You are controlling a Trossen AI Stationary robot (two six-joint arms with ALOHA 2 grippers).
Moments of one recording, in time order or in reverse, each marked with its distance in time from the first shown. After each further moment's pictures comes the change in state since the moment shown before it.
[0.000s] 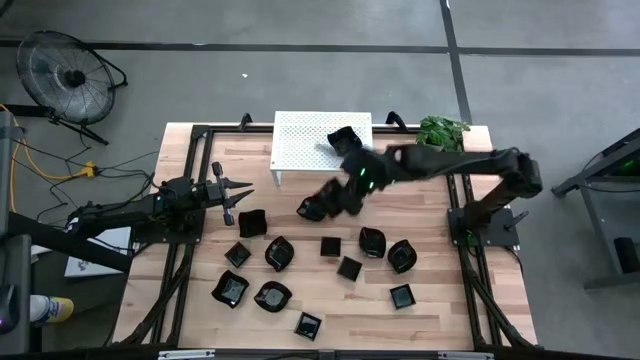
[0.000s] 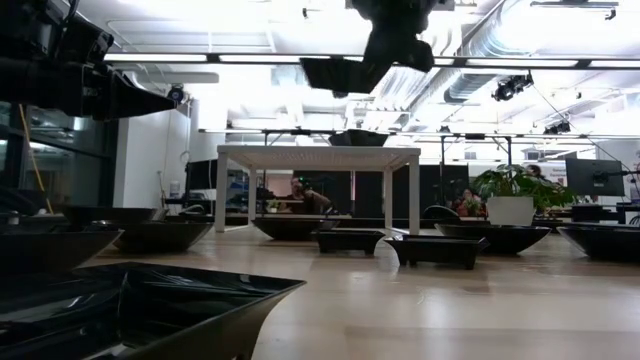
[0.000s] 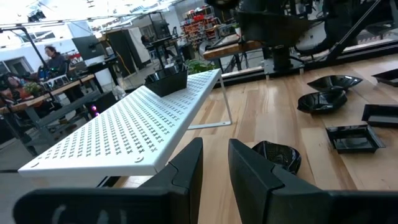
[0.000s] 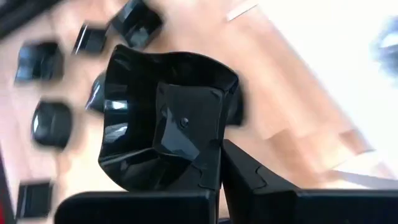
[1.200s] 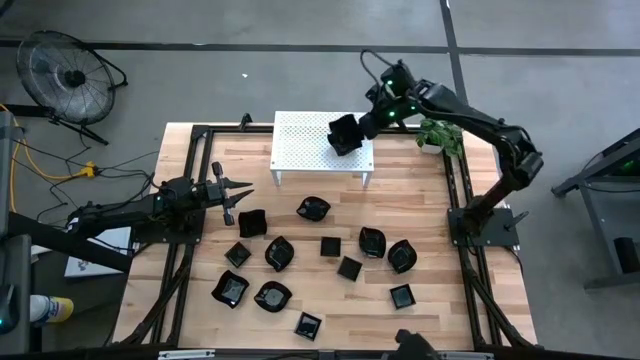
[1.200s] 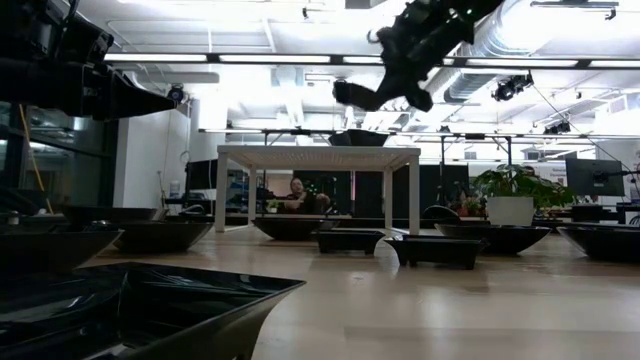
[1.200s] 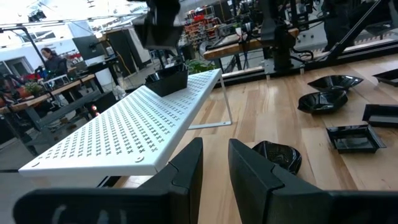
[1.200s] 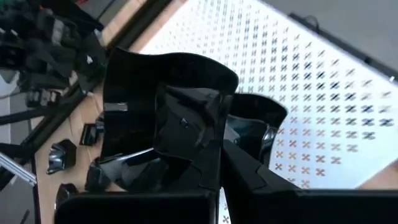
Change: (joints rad) left arm 0.000 0.000 0.000 0.000 -0.002 0.000; right arm -0.633 0.042 0.001 0.138 -0.531 -0.235
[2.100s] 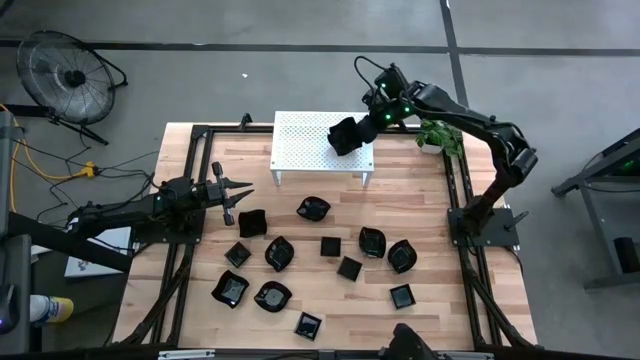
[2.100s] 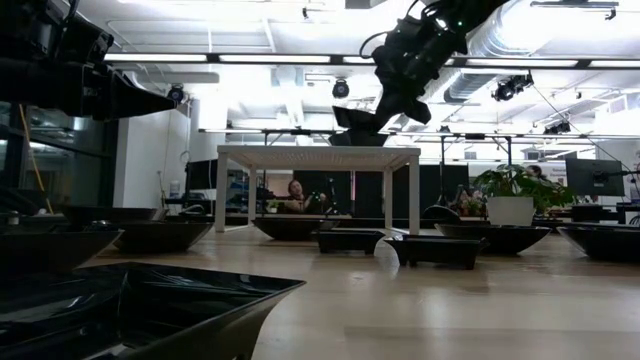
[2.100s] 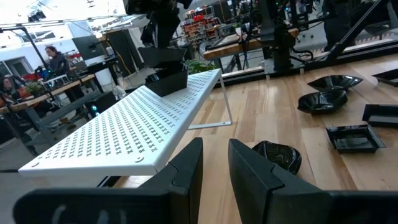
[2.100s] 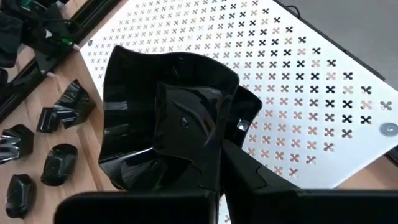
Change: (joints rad) left arm 0.000 0.000 0.000 0.000 0.001 0.000; right arm -0.003 0.044 0.000 -0.023 0.073 -0.098
